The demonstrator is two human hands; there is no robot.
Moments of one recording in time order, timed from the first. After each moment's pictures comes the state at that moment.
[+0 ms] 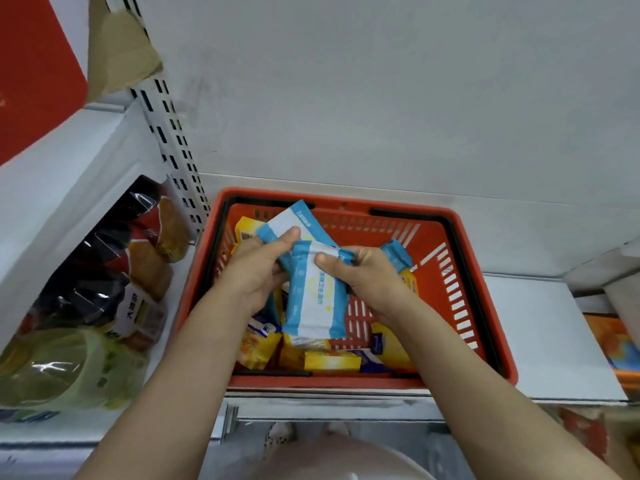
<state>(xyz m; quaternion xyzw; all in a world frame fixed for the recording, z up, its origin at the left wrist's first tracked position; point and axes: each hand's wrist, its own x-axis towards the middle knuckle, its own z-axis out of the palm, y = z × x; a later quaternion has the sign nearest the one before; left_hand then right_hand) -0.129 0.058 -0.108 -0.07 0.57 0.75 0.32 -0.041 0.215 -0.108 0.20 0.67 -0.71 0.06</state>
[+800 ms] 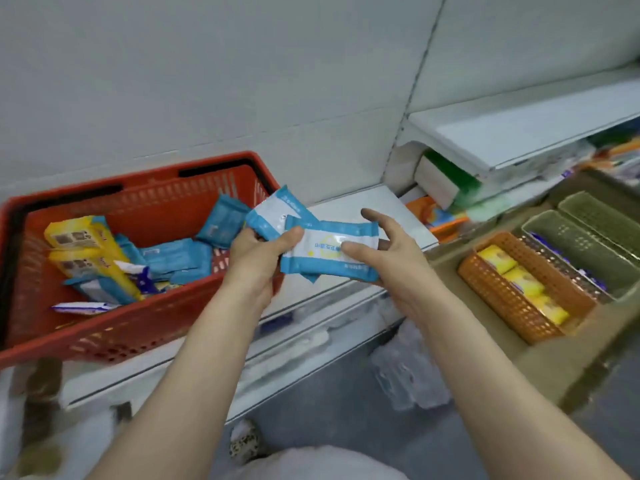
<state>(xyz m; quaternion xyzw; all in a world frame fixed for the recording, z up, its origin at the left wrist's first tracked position) 0.111 0.186 -0.086 0.09 0.56 0.74 0.36 0.269 0.285 -0.065 0.38 0.55 -0.70 -0.24</state>
